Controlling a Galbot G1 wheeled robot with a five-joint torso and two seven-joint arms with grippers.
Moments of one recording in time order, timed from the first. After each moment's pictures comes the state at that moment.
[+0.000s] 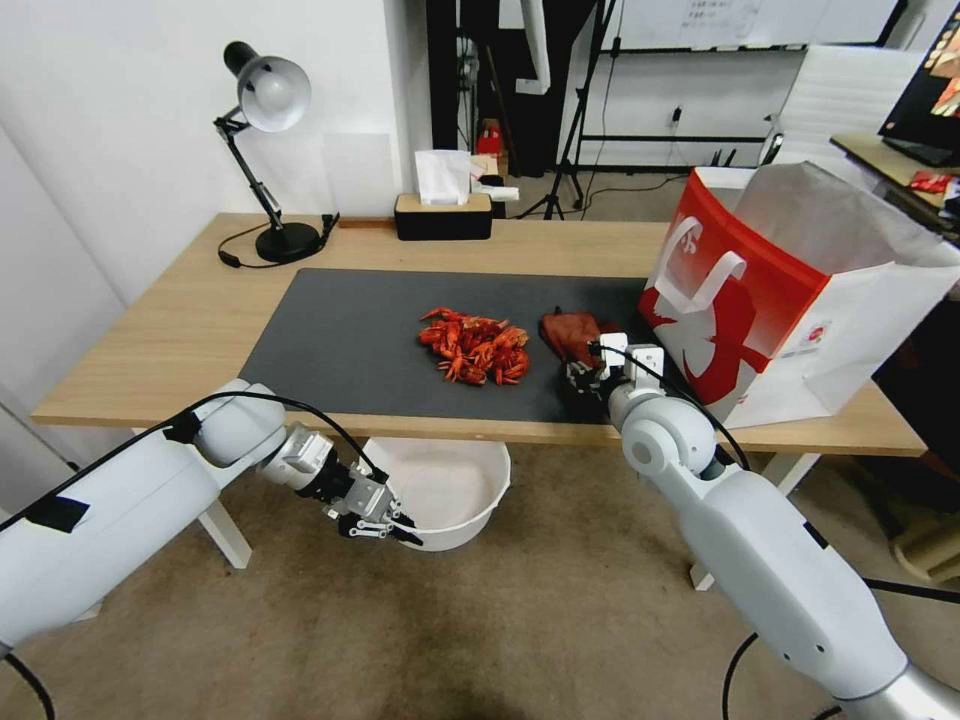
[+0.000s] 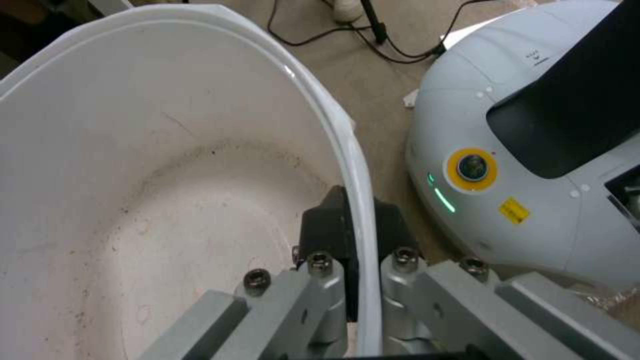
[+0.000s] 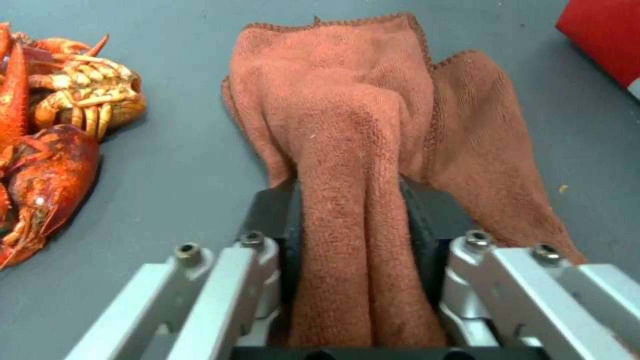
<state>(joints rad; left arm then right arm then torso) 0.56 -0.67 0.26 -1.65 -0.17 -0.10 1.31 -0.78 1.07 0.04 1.76 0.84 -0.64 0.53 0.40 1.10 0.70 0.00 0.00</state>
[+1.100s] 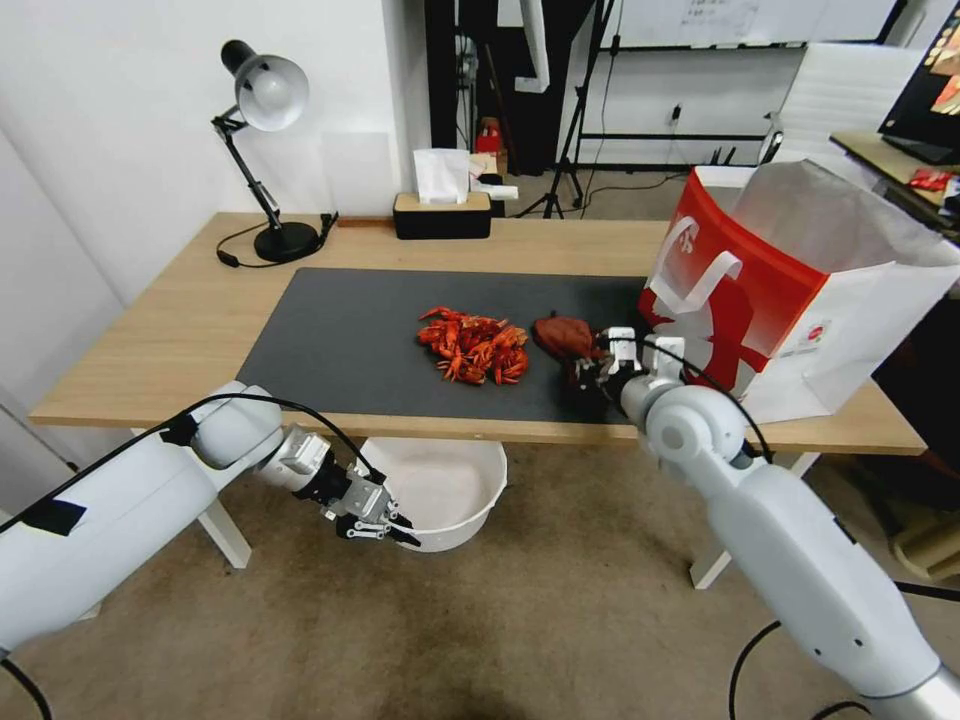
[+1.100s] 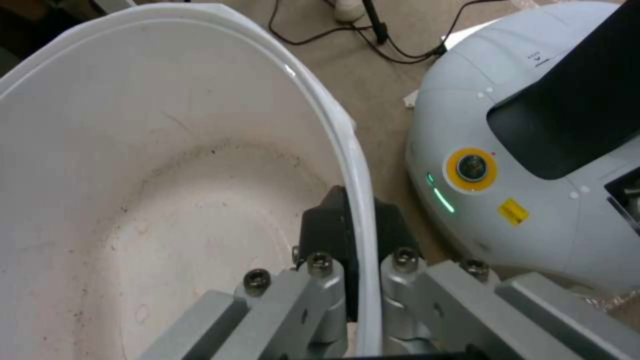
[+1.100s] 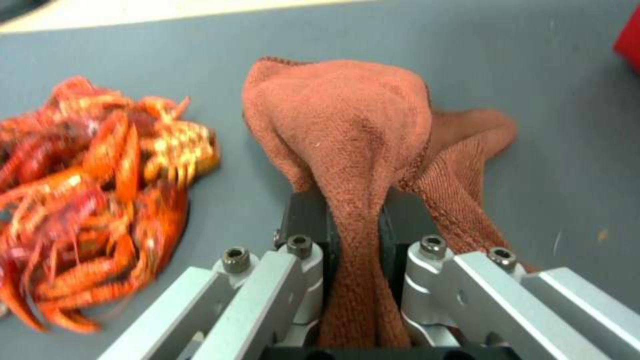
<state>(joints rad) 0.58 -0.67 0.24 -1.64 -0.17 -0.10 1.31 -0.74 1.01 0.10 1.79 1.00 -0.61 0.40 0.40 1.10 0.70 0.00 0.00</state>
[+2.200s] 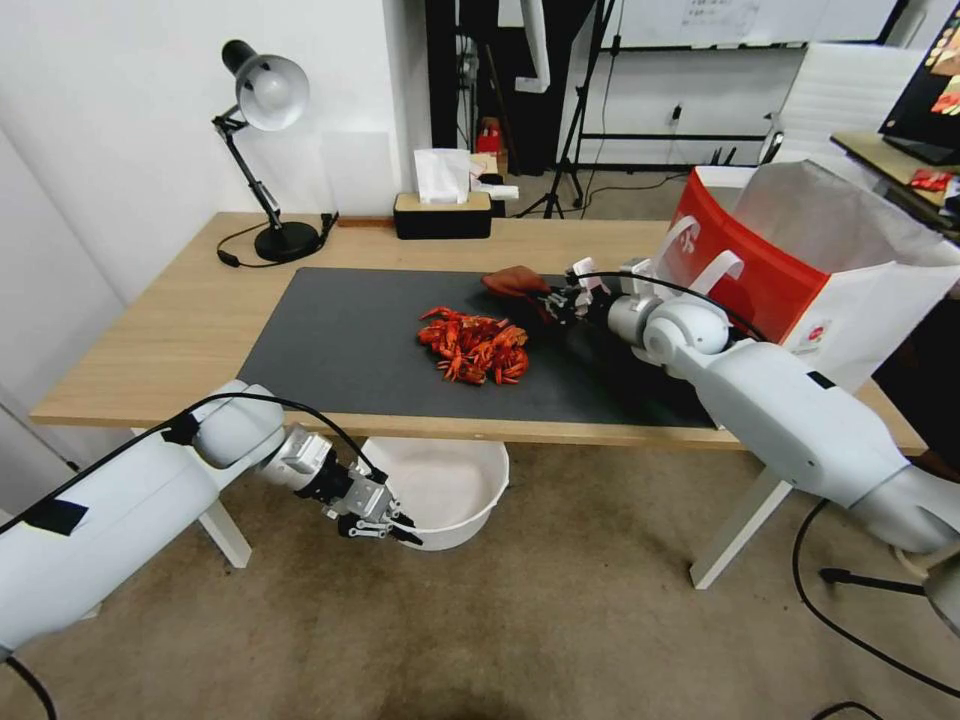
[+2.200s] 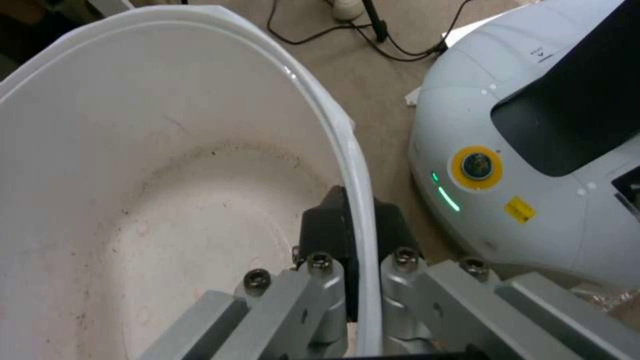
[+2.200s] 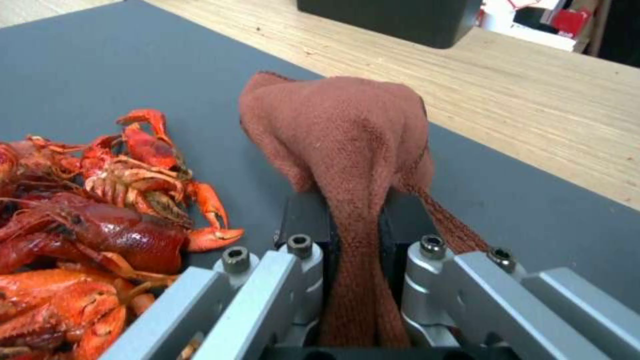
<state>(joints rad) 0.53 -0.70 0.28 -1.62 -0.15 -0.10 1.31 -0.20 0.96 -0.41 1.26 0.88 -0.34 -0.20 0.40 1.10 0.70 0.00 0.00</state>
